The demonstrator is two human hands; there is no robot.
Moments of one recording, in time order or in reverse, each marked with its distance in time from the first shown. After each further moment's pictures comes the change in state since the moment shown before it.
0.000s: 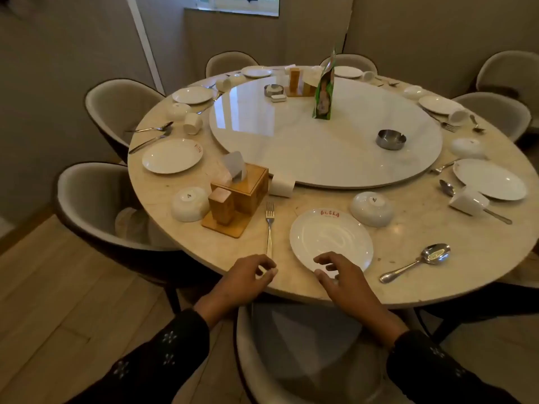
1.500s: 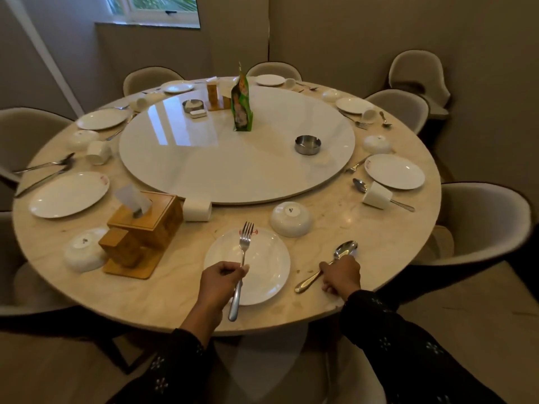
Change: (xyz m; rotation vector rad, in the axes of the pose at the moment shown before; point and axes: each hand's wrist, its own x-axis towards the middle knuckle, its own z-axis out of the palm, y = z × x) left_hand 0.081 0.114 0.081 -0.721 0.275 -0.444; right_hand 0.040 0.123 -0.121 0.174 0.398 0.768
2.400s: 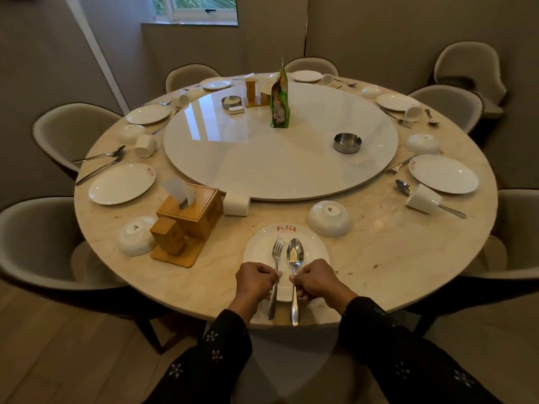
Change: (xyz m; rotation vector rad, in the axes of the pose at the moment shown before) left_hand 0.016 -0.008 -0.011 0.284 0.023 -0.035; right_hand -0.076 -0.060 0.077 -0.138 -0.505 -0.093
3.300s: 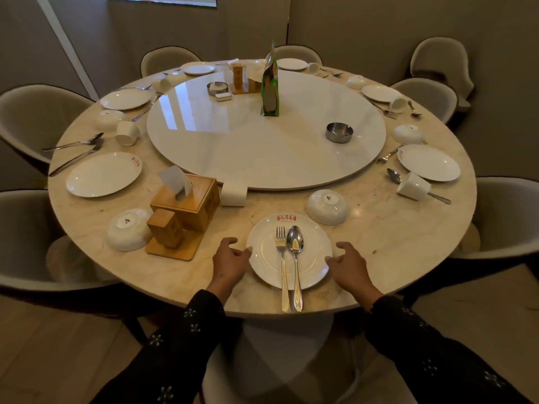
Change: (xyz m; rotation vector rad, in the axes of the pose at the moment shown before) left_hand 0.049 -0.020 -0.051 0.004 0.072 0.022; right_hand 0.002 0.037 -0.017 -0.037 0.419 -0.067
